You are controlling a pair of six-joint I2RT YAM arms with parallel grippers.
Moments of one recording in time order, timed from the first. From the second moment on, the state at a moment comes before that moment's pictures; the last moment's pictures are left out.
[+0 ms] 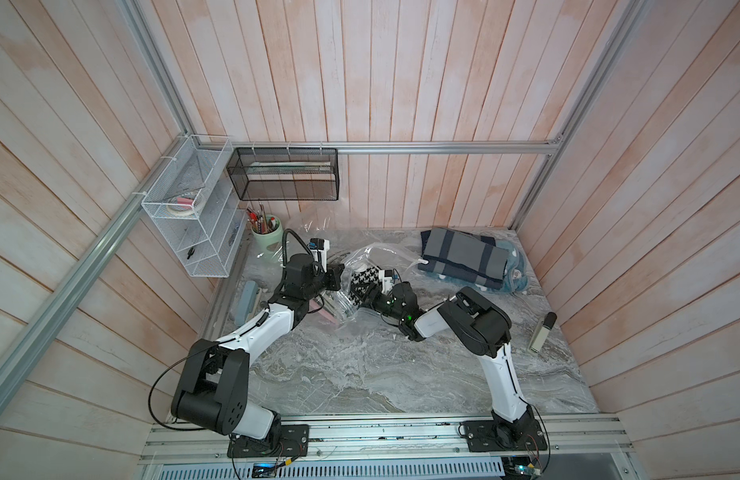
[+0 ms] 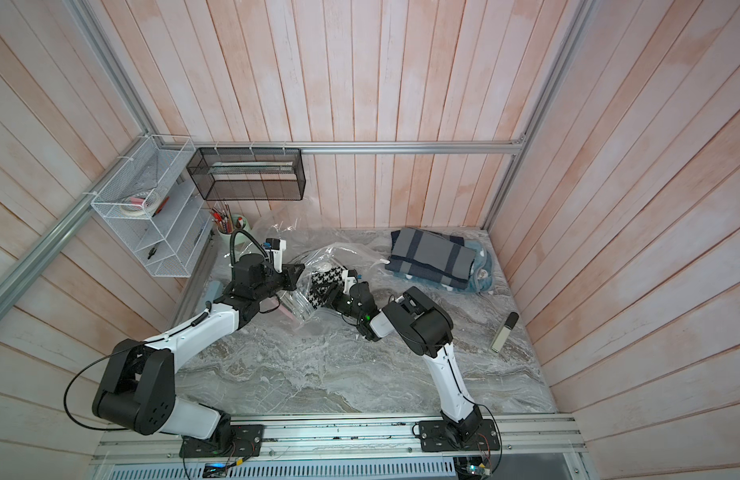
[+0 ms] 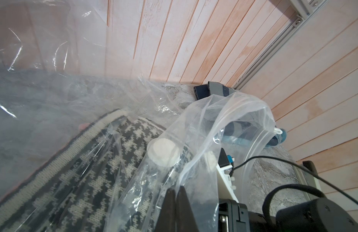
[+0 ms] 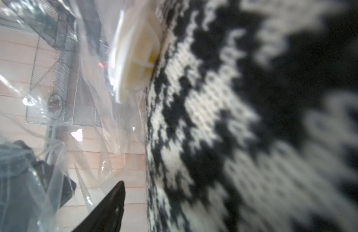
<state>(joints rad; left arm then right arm) -0.30 1.48 0.88 0.23 0.31 -0.33 0.72 2.22 1.06 1.04 -0.36 1.32</state>
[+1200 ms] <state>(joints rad) -0.29 1.47 0.88 0.22 0.28 -0.33 0.67 2.24 1.11 1.05 -0.46 1.38</state>
